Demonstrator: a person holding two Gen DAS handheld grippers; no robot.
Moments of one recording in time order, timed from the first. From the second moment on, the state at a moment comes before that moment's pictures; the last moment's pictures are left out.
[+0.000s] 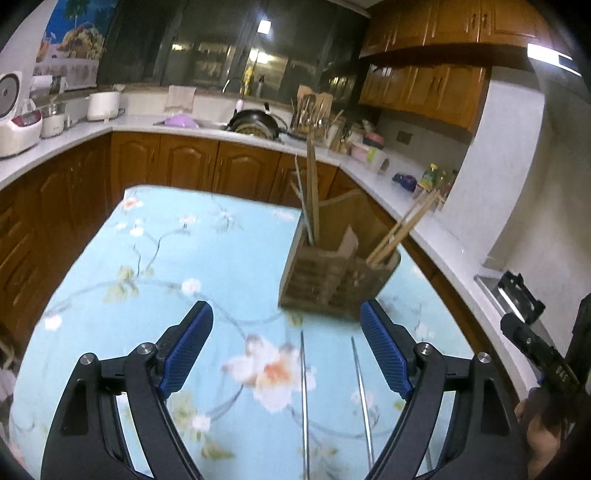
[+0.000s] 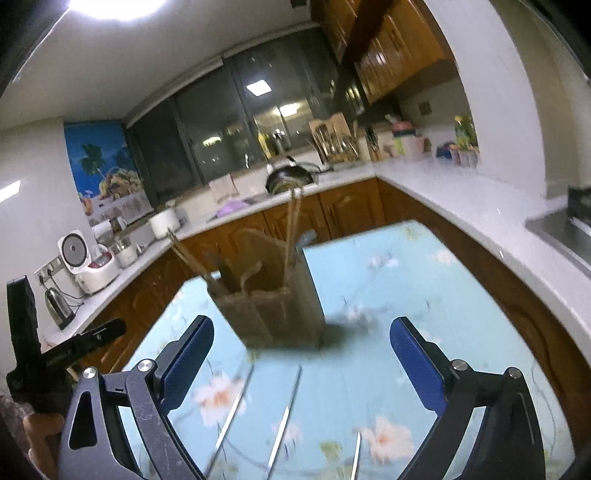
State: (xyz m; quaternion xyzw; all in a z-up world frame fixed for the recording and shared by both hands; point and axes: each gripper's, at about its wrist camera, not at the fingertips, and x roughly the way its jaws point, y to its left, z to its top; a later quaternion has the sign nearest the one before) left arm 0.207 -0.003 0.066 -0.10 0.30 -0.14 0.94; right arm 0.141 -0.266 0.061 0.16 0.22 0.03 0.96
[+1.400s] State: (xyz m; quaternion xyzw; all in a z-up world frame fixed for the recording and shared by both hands) left arm 0.249 -0.037 -0.029 -0.06 0.44 -0.14 0.88; right arm 0.217 -0.220 -0.036 0.12 0.39 0.06 0.91
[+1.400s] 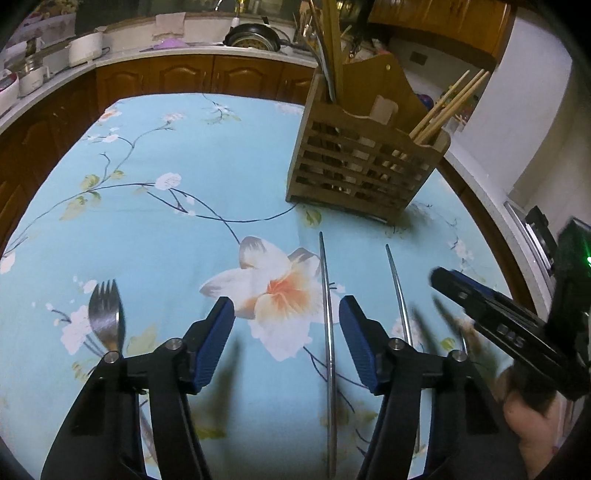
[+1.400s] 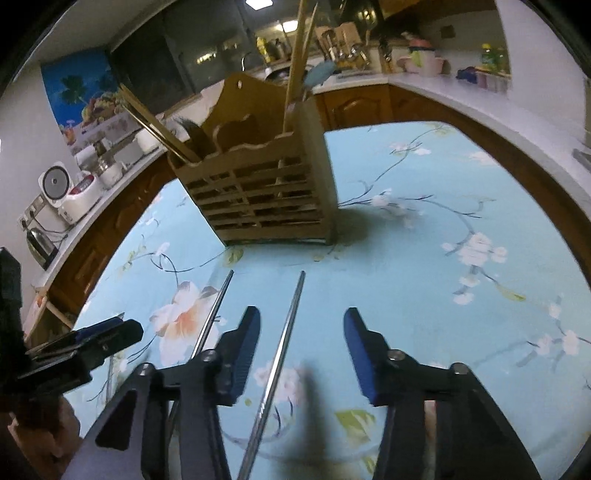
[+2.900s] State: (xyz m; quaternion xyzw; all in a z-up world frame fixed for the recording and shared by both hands) left arm 0.281 -0.056 -0.011 -0.04 0.44 -0.20 0.88; right arm 0.227 -0.229 -0.023 0.12 0.40 0.09 0.90
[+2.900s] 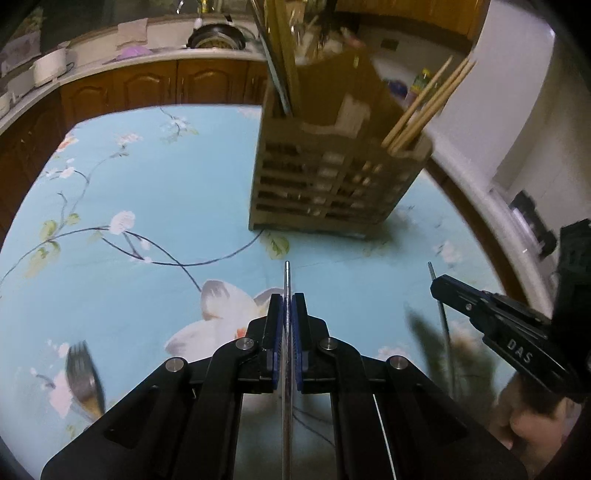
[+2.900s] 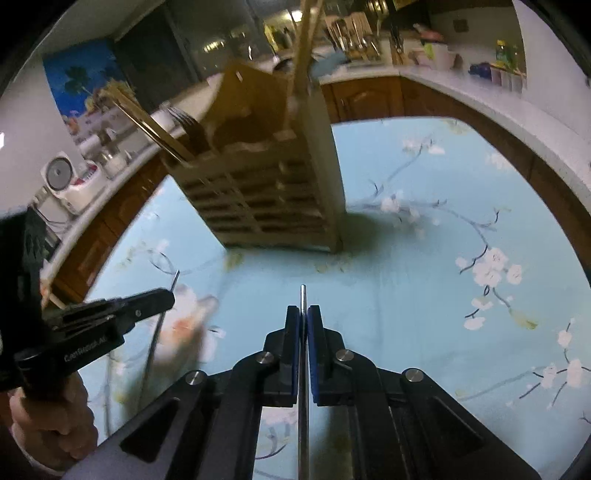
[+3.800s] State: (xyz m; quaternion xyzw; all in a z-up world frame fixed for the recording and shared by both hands) left arm 0.212 -0.020 0.102 -0.07 0.32 -0.23 0.92; right arm 0.172 -0.233 0.100 0.12 0.25 0.10 0.95
